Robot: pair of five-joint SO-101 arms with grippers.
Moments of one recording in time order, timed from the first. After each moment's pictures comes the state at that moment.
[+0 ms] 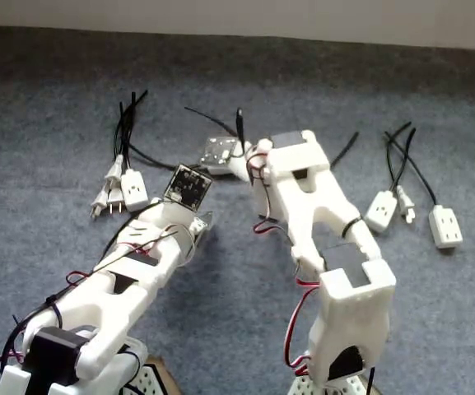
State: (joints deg) left arm 11.0 -18.5 75.6 -7.6 -10.6; right arm -19.9 22.9 -1.9 71.4 62.9
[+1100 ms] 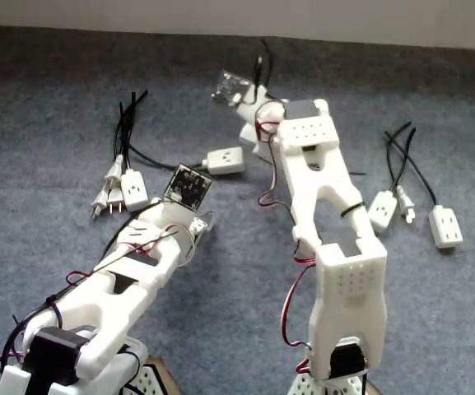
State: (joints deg) left arm 11.0 -18.5 75.6 -7.6 -10.6; right arm -16.8 33.0 -26.1 62.2 52.7
